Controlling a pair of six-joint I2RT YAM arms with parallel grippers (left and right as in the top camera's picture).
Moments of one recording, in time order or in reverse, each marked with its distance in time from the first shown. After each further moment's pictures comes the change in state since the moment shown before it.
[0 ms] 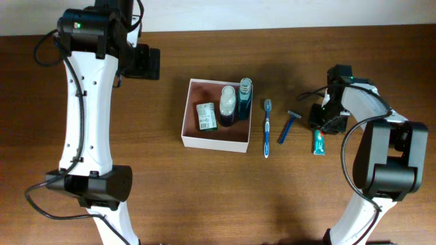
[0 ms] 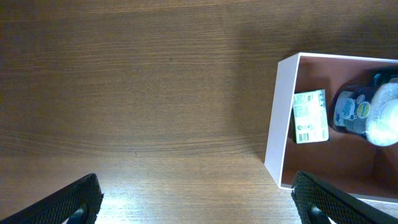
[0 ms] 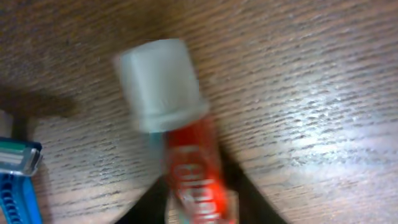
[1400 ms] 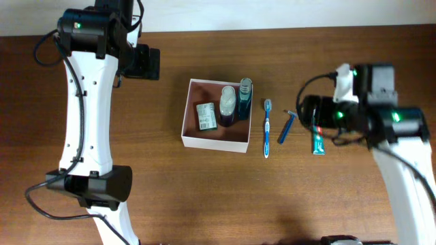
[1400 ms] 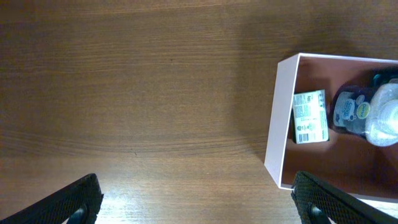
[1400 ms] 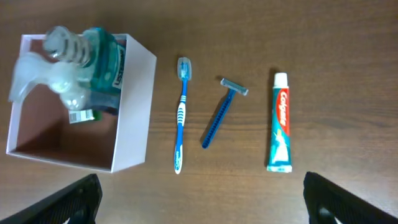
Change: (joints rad) left arm 0.000 0.000 0.000 0.000 0.000 0.000; right arm 0.132 -0.692 -0.017 -0.143 -0.158 -0.063
